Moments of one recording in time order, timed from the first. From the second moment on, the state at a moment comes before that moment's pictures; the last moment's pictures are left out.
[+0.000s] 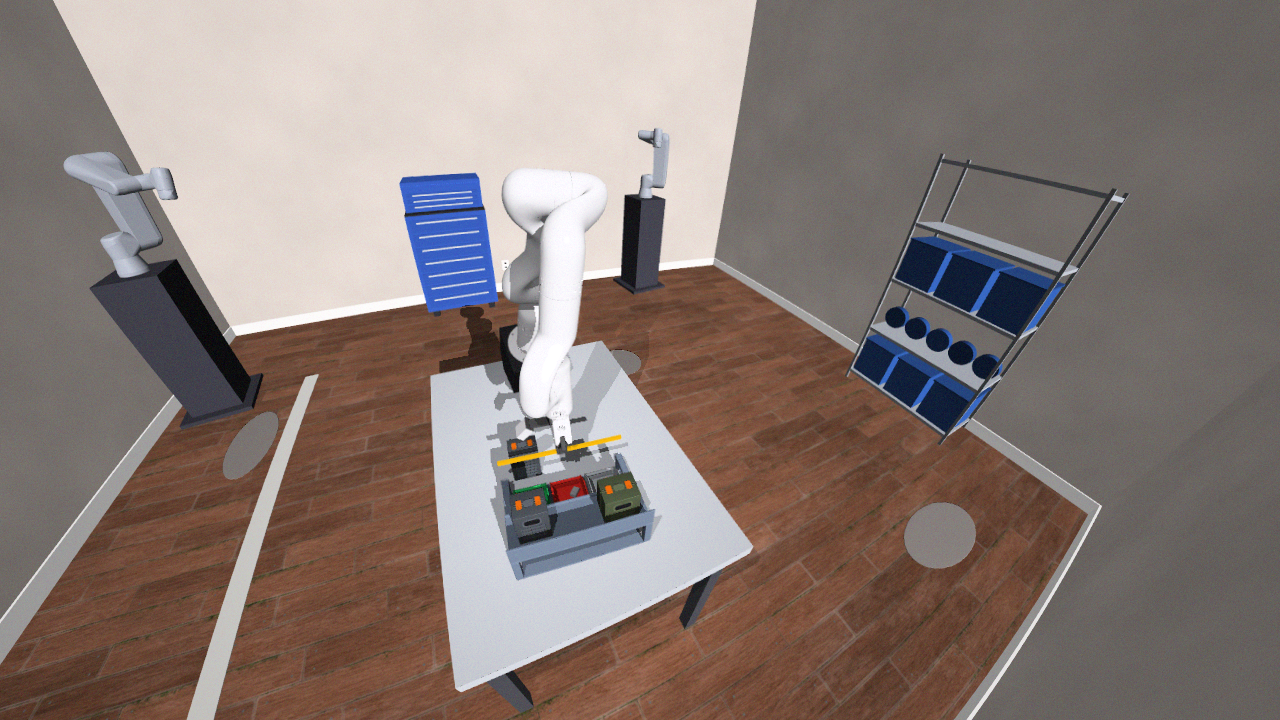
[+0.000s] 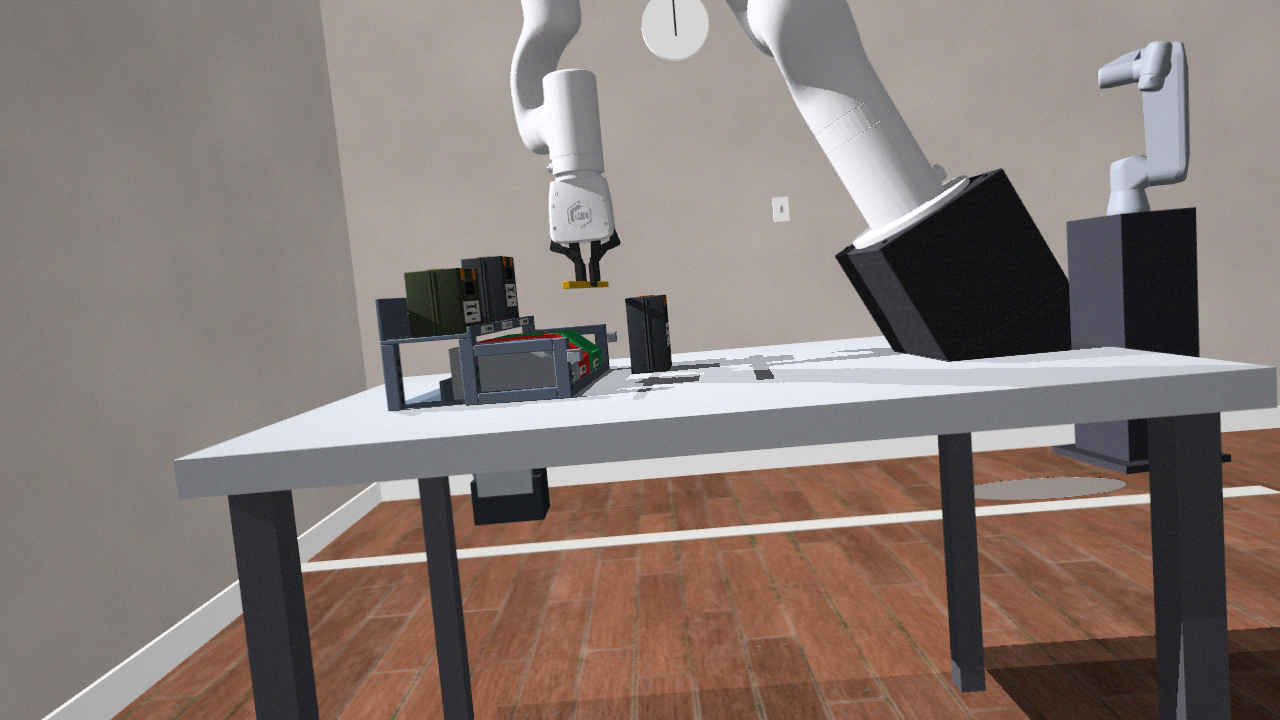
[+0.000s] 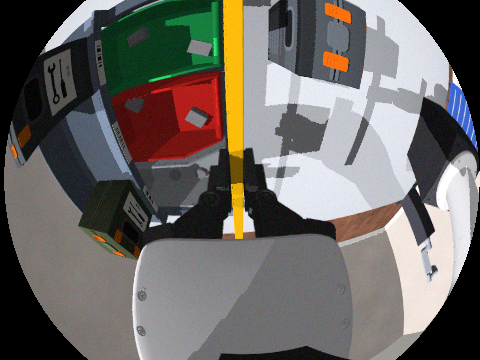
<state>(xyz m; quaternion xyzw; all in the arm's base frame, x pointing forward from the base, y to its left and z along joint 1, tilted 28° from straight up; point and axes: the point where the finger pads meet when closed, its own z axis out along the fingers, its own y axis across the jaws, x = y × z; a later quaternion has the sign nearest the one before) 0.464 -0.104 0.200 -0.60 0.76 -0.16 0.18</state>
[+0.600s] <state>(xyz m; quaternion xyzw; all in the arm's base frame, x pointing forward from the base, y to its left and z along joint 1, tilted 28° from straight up) 0.435 -0.090 0.183 -0.60 0.76 -0.15 0.18</state>
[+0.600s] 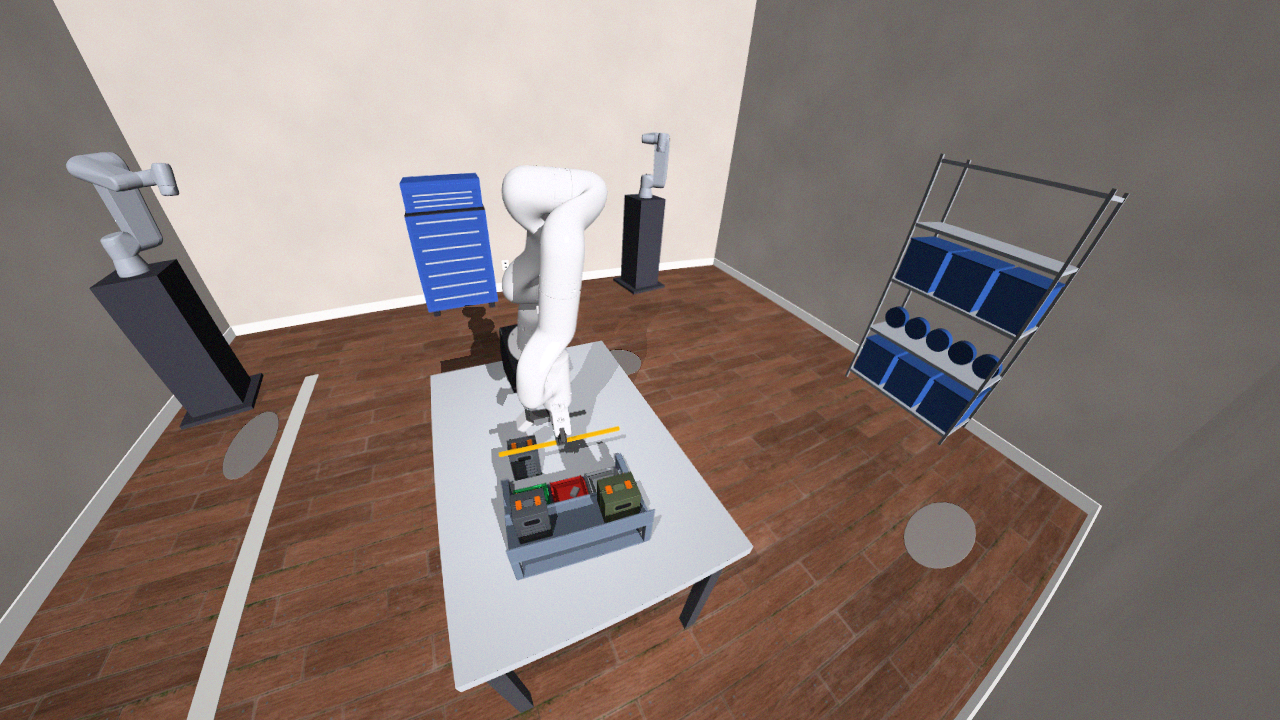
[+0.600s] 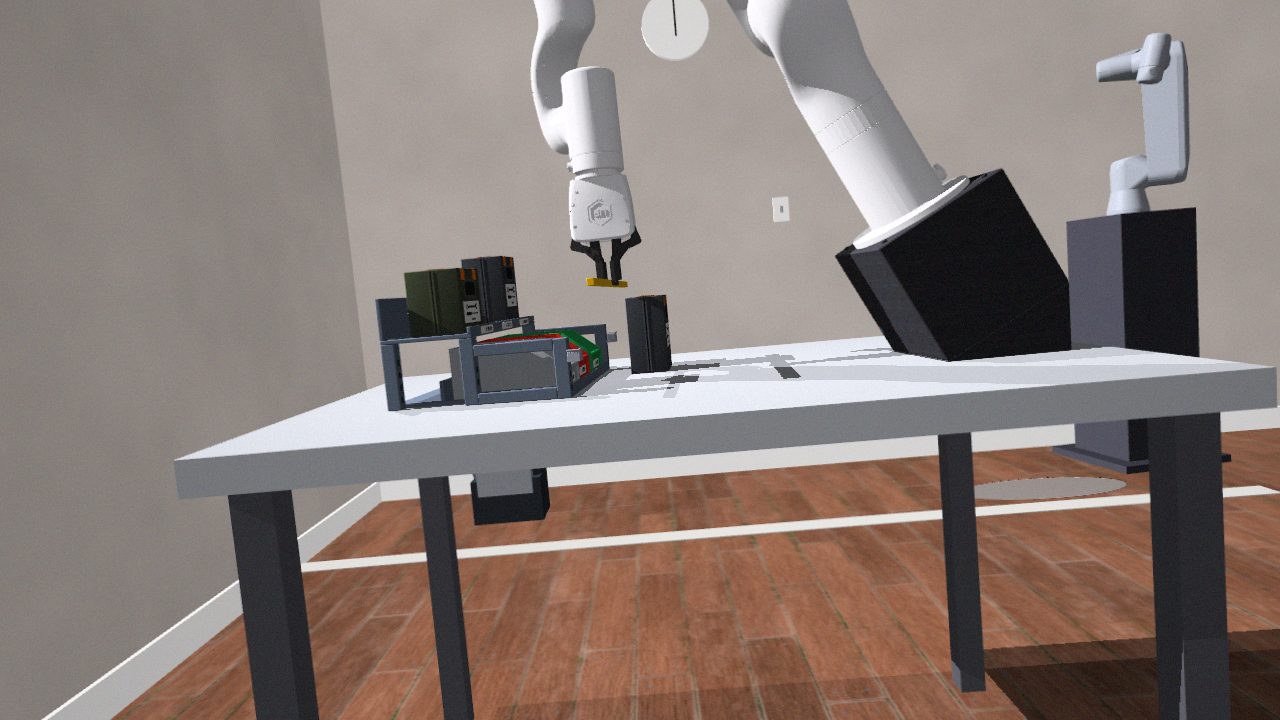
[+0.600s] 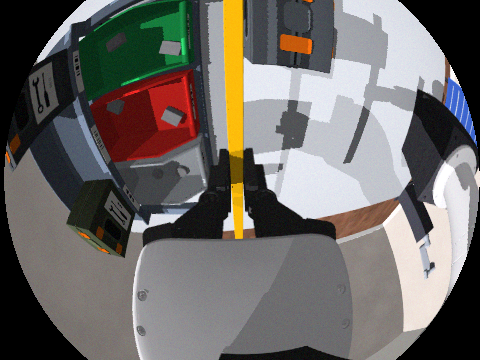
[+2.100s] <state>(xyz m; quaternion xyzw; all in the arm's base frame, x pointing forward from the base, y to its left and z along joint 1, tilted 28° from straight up) 0.367 -0.054 0.145 -0.60 0.76 -0.16 0.18</state>
